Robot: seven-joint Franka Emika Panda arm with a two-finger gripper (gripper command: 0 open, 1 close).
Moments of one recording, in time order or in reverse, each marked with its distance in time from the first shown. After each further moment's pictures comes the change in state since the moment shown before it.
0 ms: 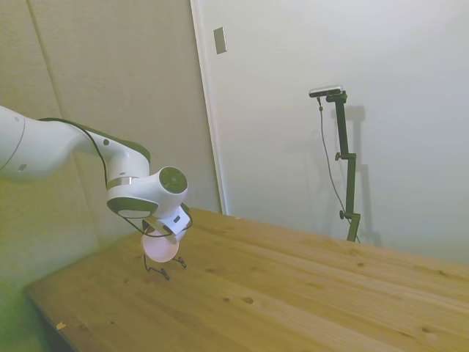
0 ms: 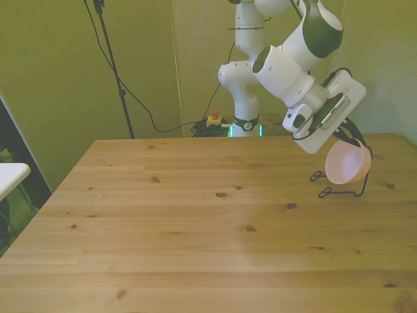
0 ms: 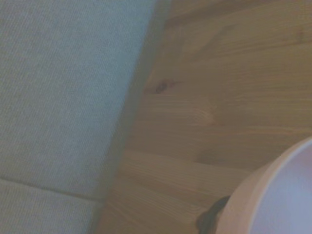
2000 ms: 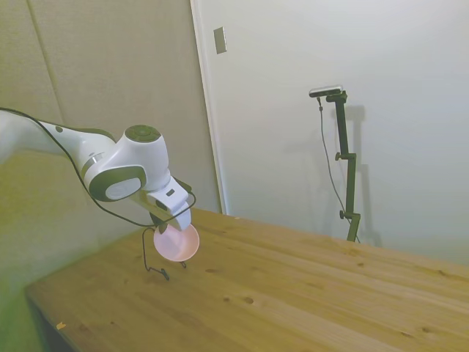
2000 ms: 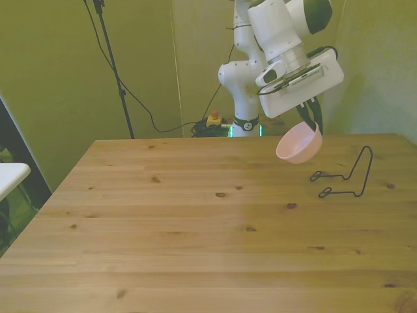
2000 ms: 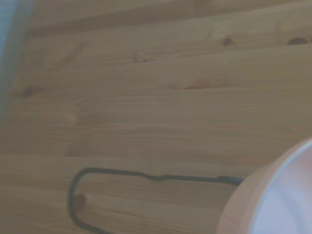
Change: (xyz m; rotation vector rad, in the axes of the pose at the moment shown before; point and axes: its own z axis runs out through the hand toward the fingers) arm -0.031 -0.015 -0.092 -0.255 0.298 0.058
